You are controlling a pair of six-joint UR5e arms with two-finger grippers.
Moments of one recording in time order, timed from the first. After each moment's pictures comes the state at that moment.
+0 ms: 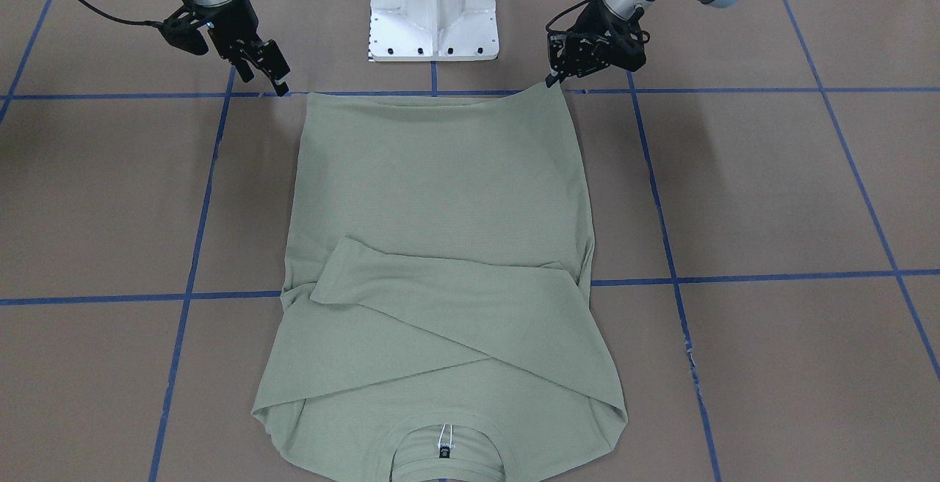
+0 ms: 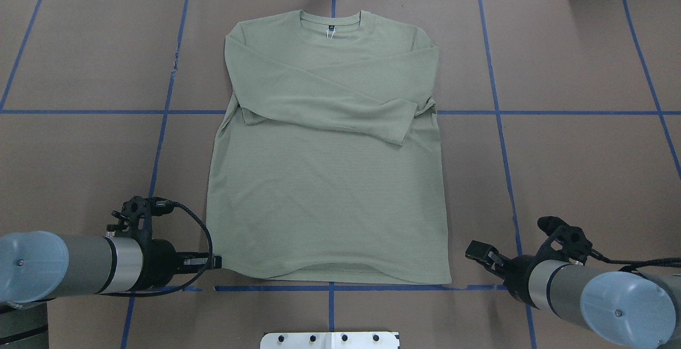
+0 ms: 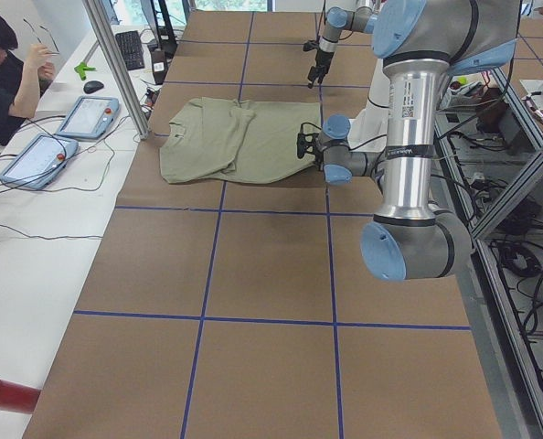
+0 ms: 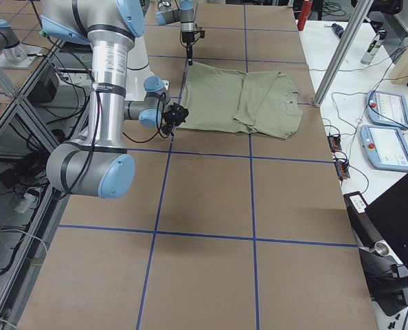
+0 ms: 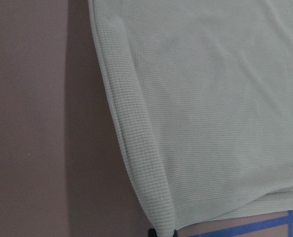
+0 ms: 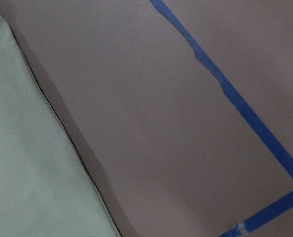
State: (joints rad) left arm -0.29 -1.57 -2.05 -2.36 -1.72 -1.49; right arm 0.12 -1.74 2.18 -1.09 1.42 2.14
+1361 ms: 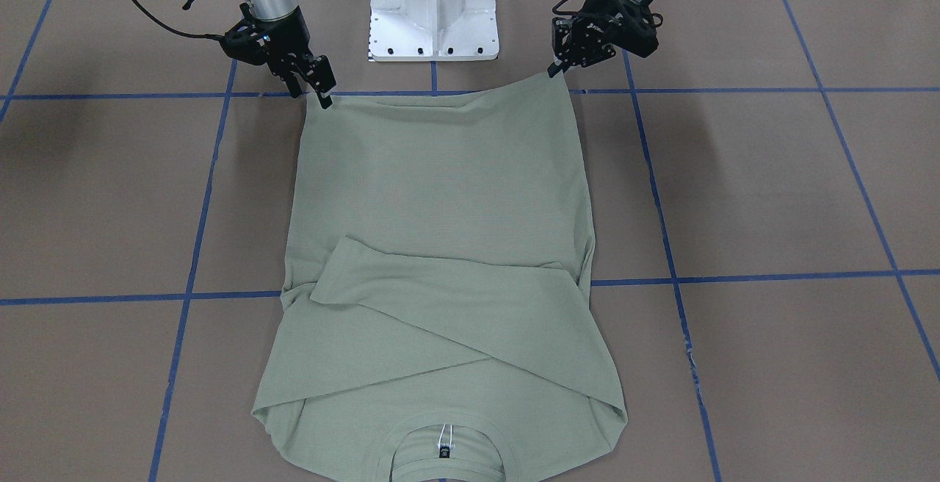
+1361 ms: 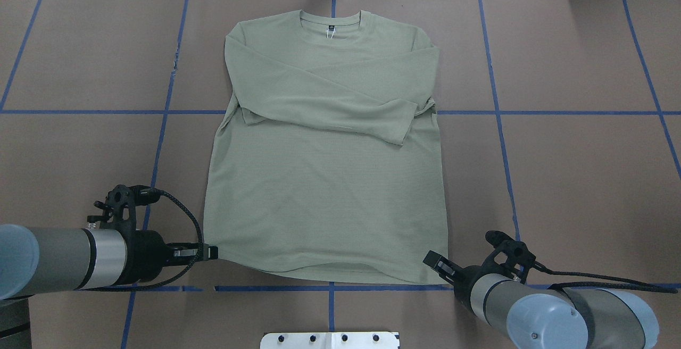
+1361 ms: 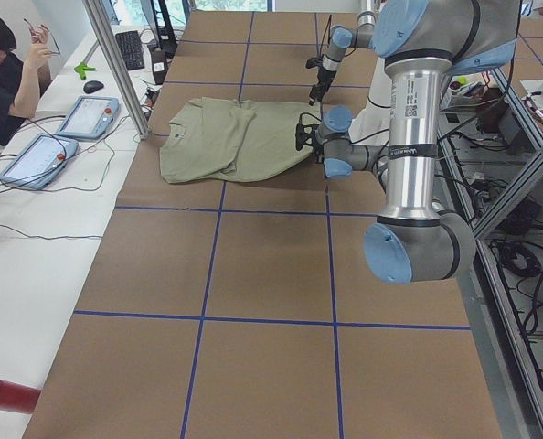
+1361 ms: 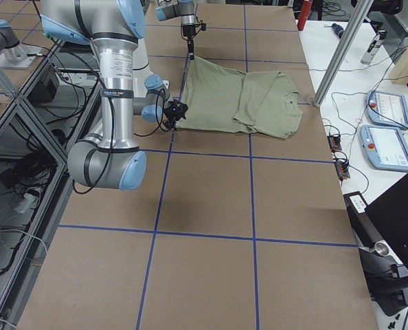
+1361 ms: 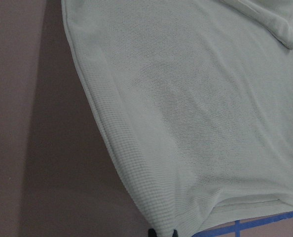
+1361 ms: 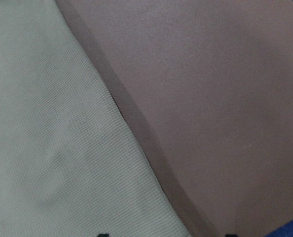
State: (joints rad) left arm -0.31 -1.54 -2.11 -2.35 -1.72 -1.49; right arm 0.07 -1.55 2.05 -1.16 1.33 2.12
